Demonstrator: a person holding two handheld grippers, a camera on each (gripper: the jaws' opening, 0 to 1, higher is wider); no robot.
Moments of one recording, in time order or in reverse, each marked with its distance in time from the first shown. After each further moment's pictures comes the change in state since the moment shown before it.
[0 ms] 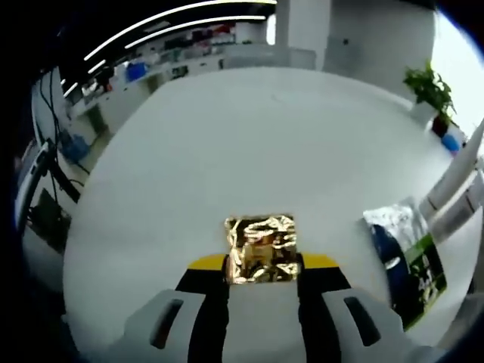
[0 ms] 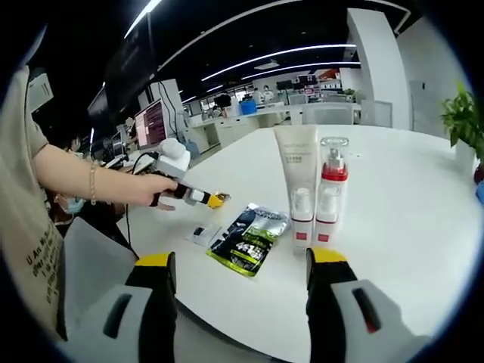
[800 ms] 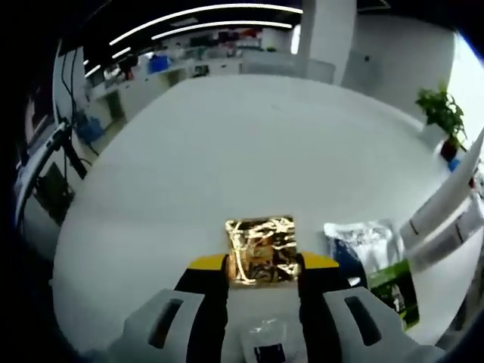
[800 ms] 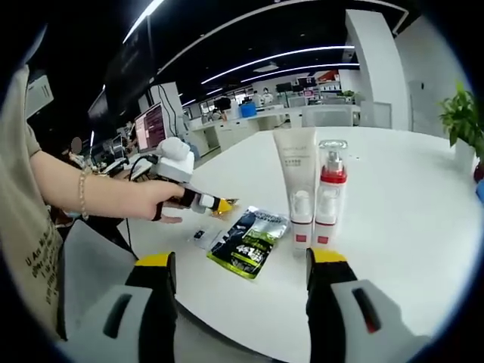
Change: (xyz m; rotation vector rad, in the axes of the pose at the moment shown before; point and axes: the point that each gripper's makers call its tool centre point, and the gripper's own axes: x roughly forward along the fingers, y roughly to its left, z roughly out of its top) left arm -0.008 -0.045 -0.008 -0.106 -0.023 0.057; right arm -0.002 0.000 0.003 0.008 -0.019 0.002
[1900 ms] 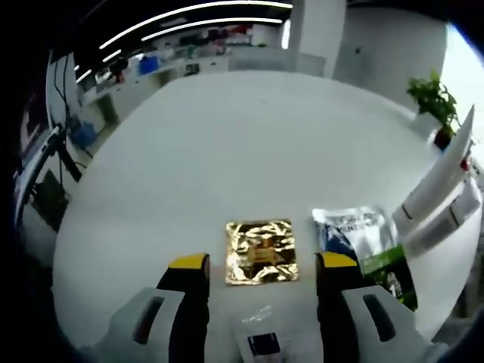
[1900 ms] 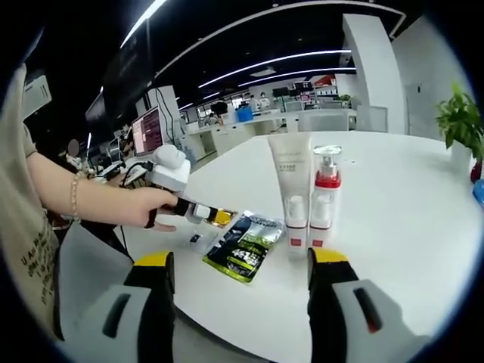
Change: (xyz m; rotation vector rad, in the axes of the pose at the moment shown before) left arm -0.005 -0.004 -0.008 0.028 0.016 -0.050; right arm -0.002 -0.005 0.004 -0.005 -0.027 -0.027
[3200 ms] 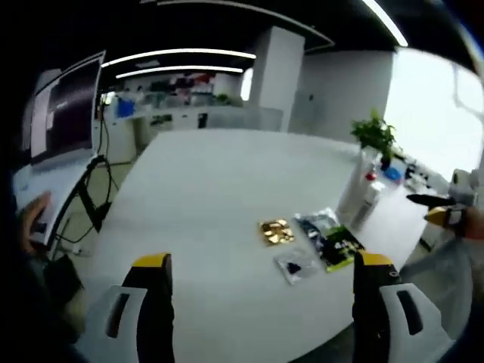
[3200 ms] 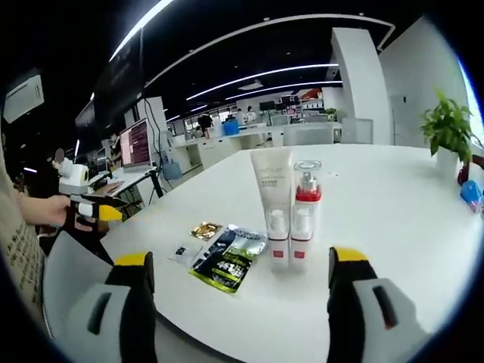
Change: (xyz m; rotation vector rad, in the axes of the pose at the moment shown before) left arm -0.165 0.083 -0.014 0.049 -0.313 -0.247; right arm -0.007 -0.016 0.012 -0.003 -0.081 -0.096
